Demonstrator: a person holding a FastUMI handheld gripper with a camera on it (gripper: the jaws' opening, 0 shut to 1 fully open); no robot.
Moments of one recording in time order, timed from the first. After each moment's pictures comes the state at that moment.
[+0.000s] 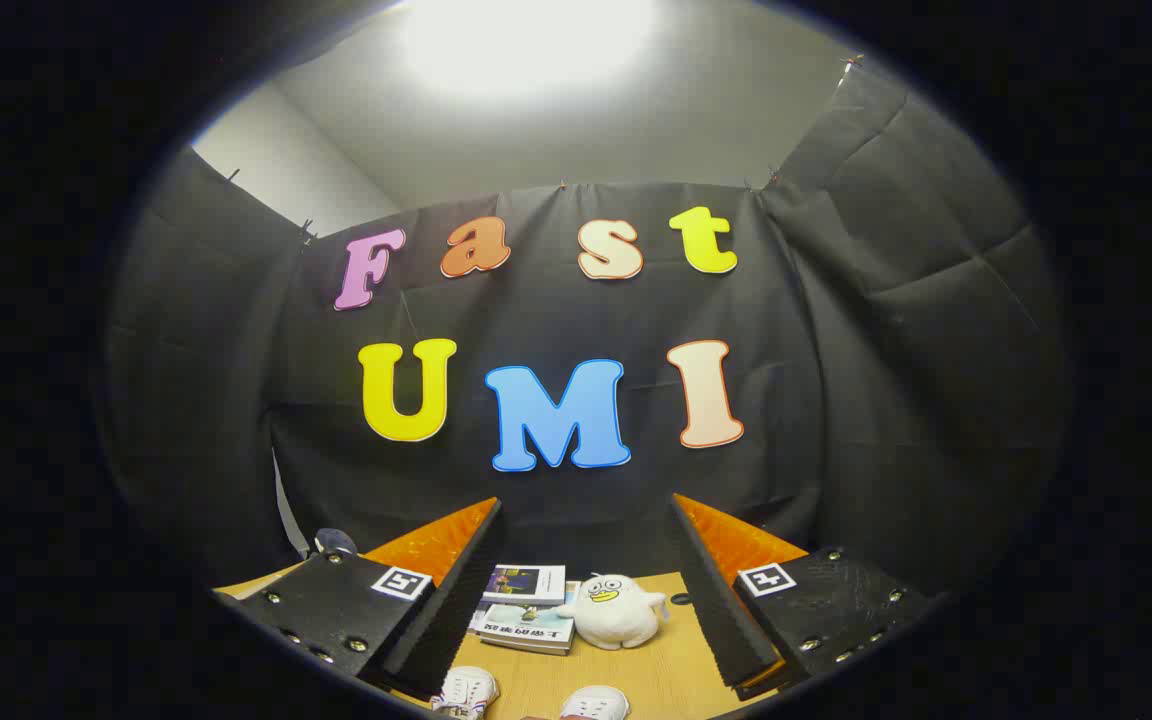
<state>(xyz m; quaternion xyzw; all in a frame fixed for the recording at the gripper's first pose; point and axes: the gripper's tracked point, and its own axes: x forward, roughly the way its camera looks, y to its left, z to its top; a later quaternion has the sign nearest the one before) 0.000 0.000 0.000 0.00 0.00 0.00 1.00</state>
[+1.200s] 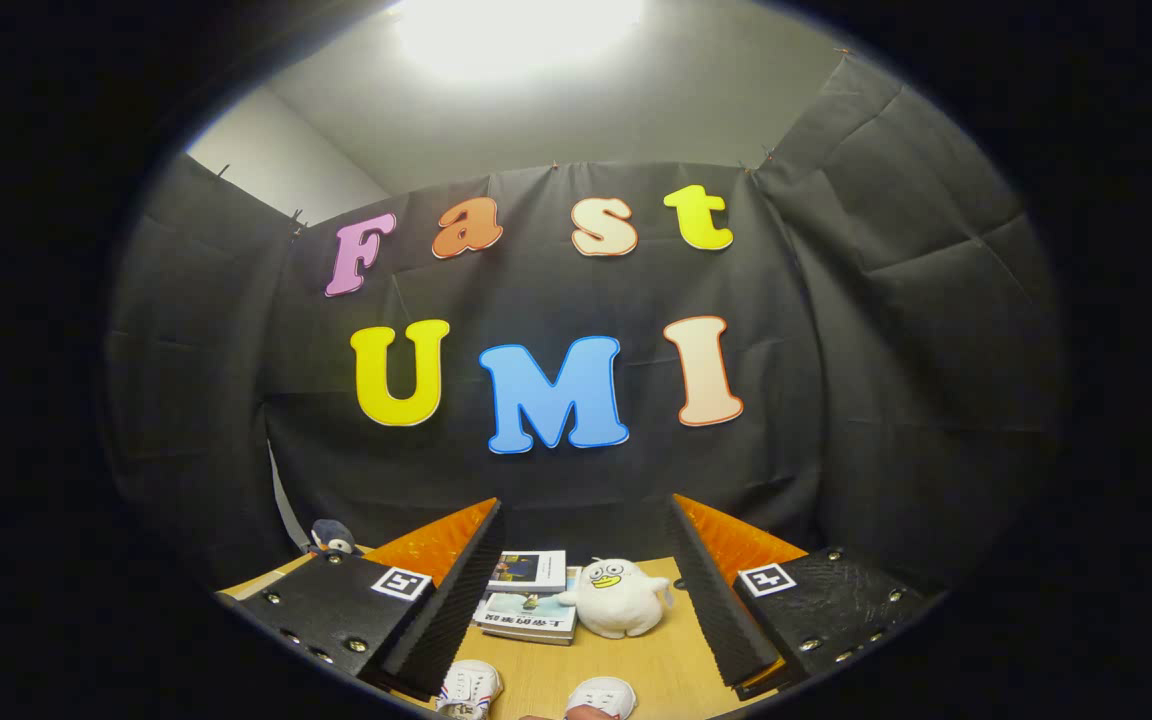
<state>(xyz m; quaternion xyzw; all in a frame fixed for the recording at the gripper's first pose) 0.009 0.009 -0.024 0.01 0.04 0.00 1.00</state>
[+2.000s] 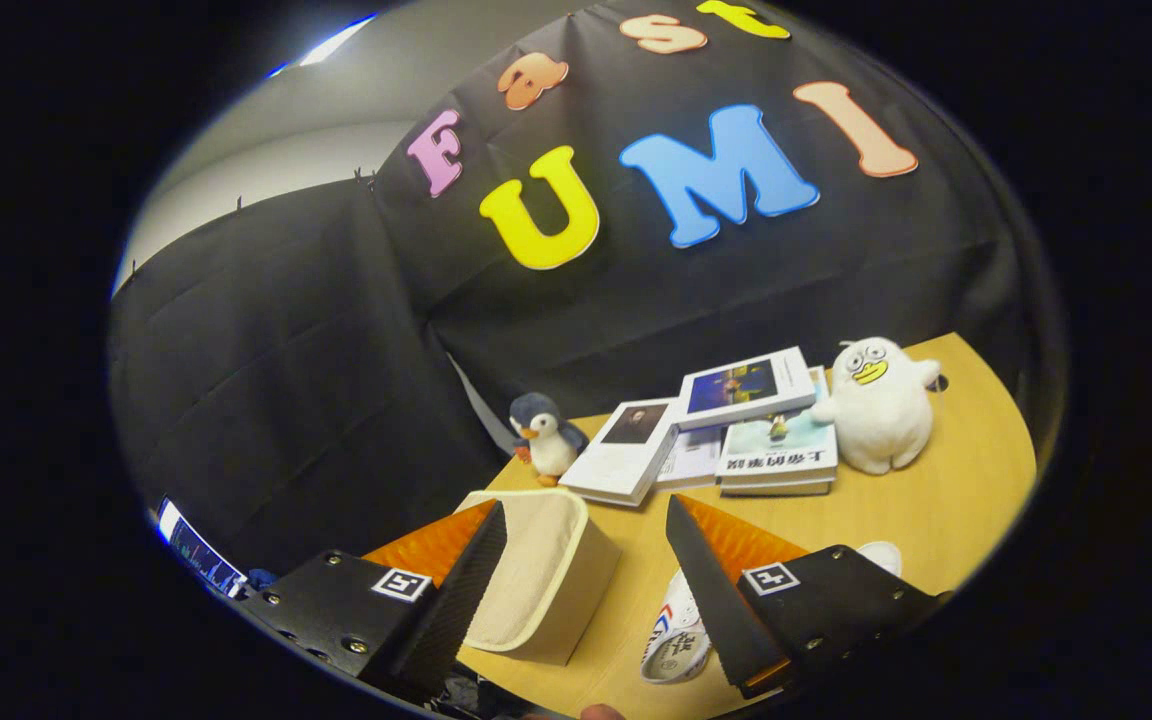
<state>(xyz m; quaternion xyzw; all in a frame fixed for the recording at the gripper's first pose) -0.018 0.196 -0.195 0.17 0.30 0.27 0.90</state>
